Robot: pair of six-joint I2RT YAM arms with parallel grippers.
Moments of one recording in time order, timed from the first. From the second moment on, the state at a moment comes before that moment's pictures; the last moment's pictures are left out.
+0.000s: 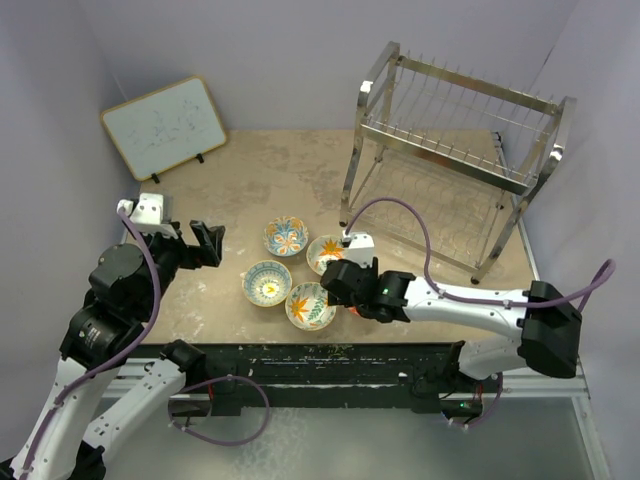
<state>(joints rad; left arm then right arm) -0.49 0.54 1.01 -0.62 -0.28 -0.20 1.15 1.33 0.88 -0.55 0.60 0.88</state>
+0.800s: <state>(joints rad) -0.49 0.52 1.01 -0.64 -0.28 -0.20 1.15 1.55 0.93 -0.58 0.66 1.06</state>
